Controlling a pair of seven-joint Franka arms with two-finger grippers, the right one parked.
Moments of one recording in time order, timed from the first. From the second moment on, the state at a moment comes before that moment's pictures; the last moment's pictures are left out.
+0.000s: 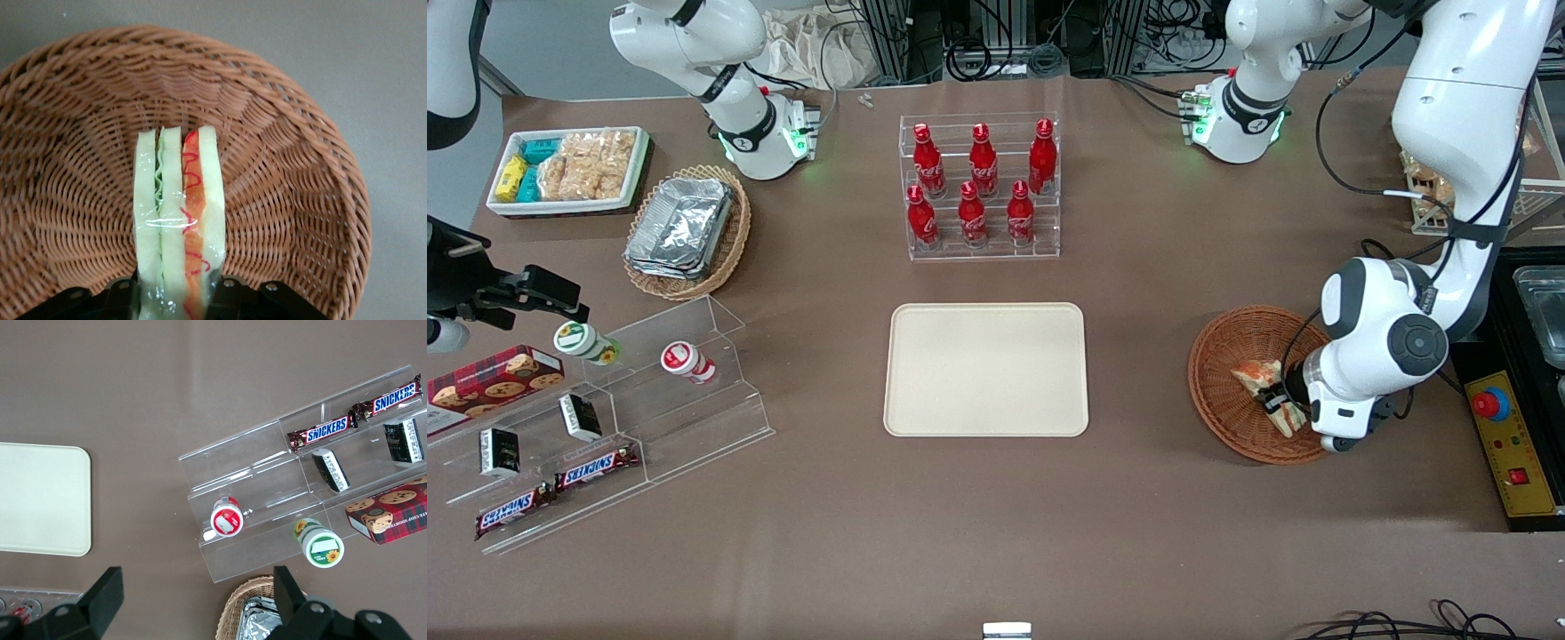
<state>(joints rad) 0.21 0.49 -0.32 -1.90 0.13 2.30 -0.76</state>
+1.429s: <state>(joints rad) 0.02 0.47 -0.66 -1.58 0.14 1.92 -0.81</state>
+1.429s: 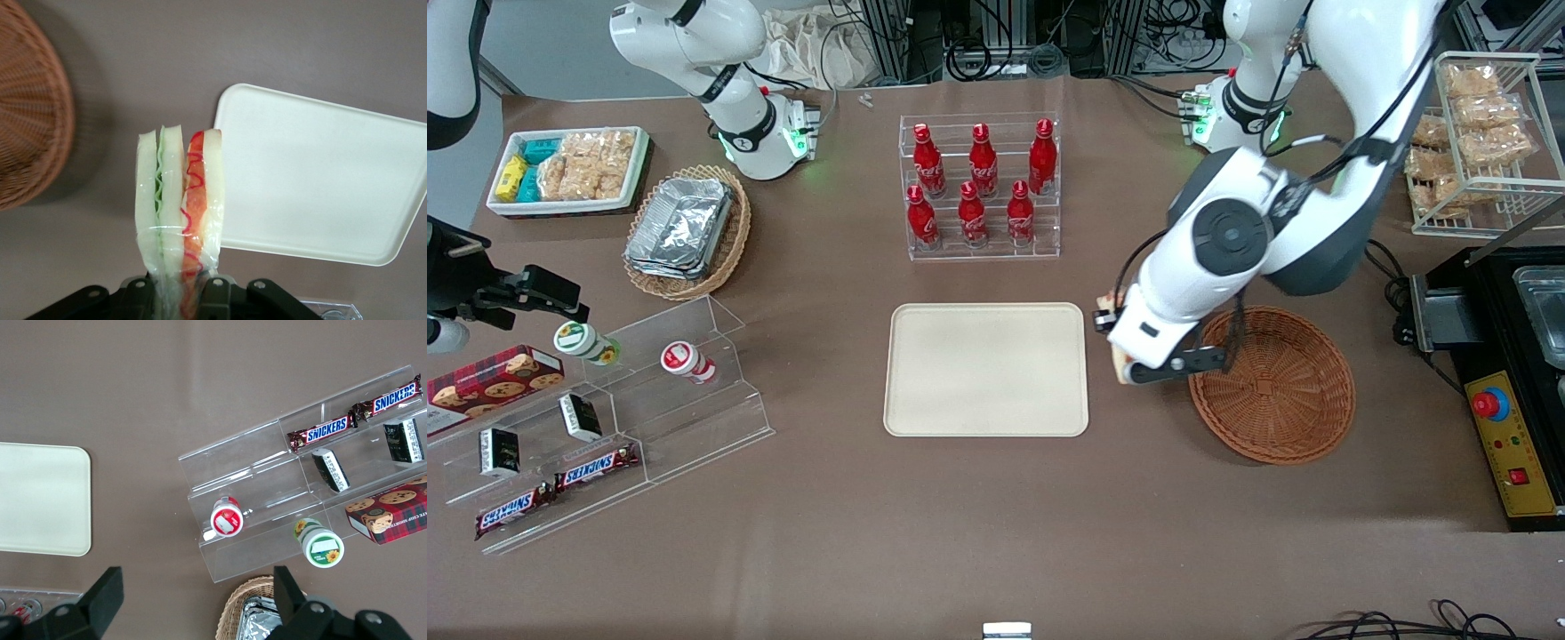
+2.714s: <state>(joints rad) -0.12 0.83 -0.65 -1.58 0.49 2.22 -0.90</state>
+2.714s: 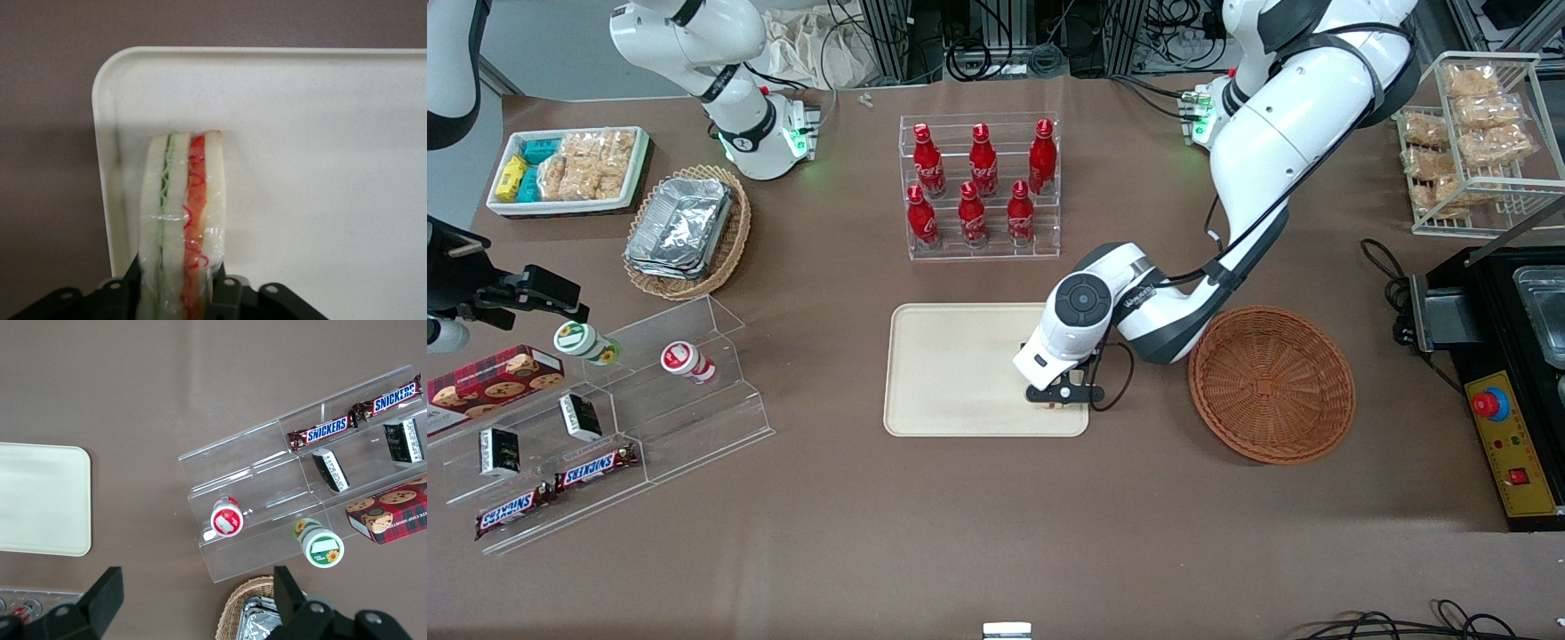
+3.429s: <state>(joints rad) -0.02 0.67 -0.65 -1.36 0.45 1.90 -0.95</state>
